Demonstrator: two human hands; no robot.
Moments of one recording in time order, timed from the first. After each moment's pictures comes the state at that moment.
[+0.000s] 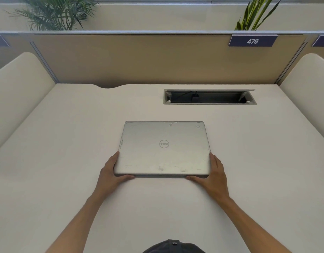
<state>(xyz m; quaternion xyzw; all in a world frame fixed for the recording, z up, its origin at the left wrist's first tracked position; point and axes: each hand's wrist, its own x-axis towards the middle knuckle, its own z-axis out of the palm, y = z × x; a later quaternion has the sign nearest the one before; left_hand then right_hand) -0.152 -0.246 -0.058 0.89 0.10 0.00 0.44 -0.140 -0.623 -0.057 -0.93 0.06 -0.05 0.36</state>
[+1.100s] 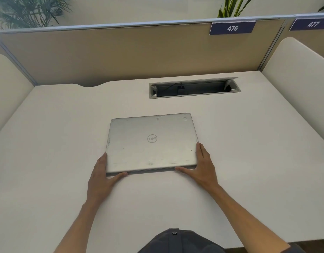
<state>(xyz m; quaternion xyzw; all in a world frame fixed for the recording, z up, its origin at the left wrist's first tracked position) -0.161 -0.259 -0.074 0.93 0.10 0.05 0.34 -0.142 -0.622 -0.056 -0.94 0.06 -0.02 0.32</state>
